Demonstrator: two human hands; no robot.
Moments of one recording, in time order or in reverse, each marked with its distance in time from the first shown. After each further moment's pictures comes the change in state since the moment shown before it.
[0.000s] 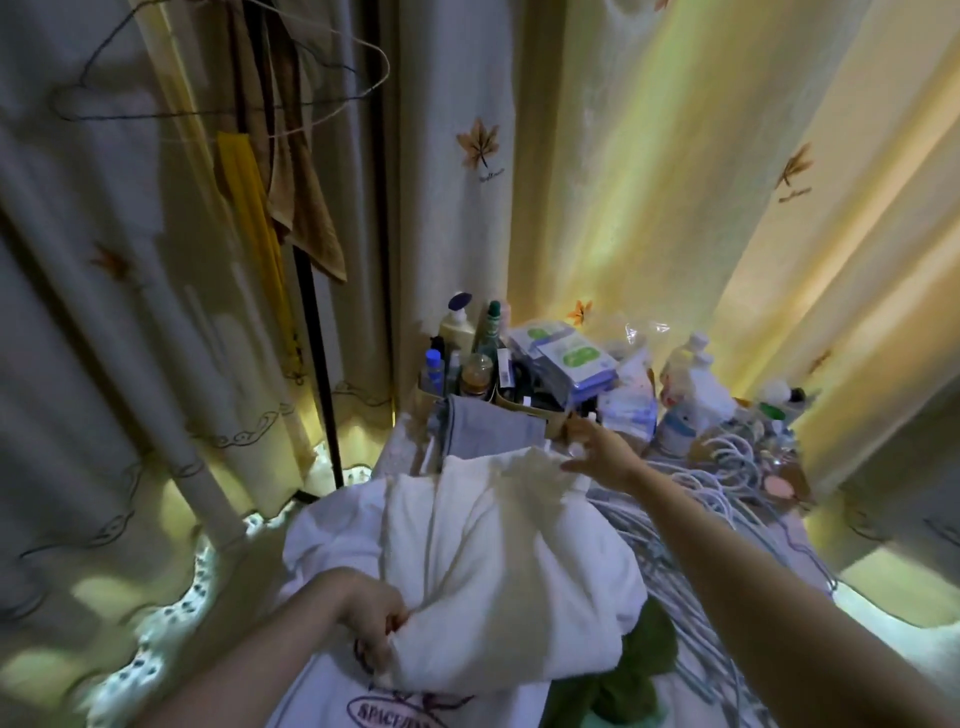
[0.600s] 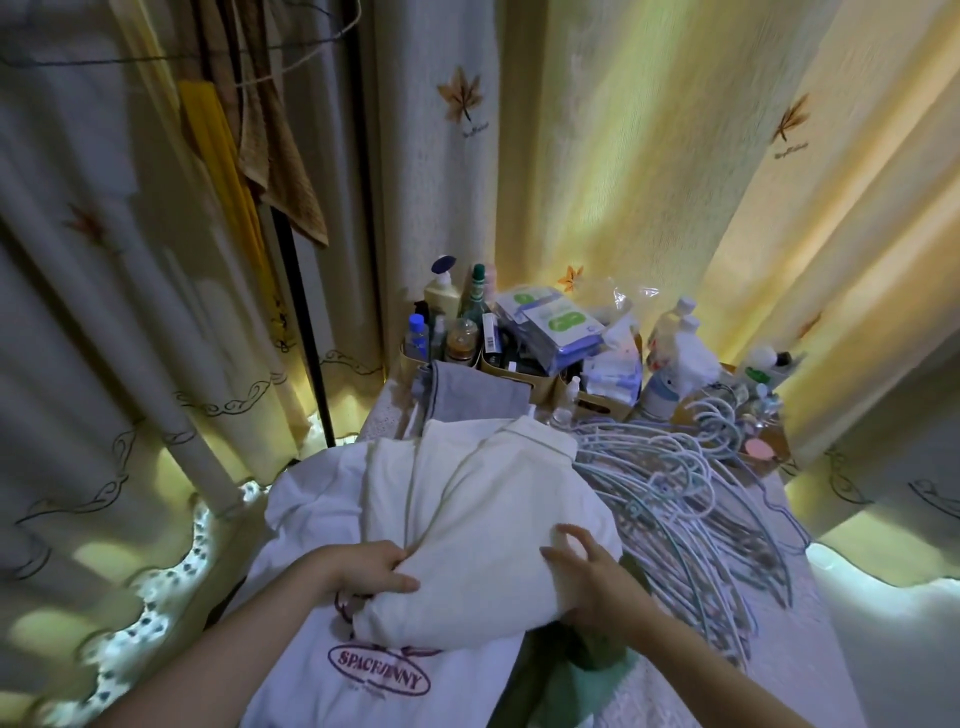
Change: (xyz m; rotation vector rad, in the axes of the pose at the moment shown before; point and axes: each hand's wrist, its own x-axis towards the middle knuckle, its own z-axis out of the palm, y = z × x) left_hand 0.016 0.016 0.025 -0.381 0.299 -0.046; right_hand -0.126 0.100 0.111 -0.296 -0.236 -0.211
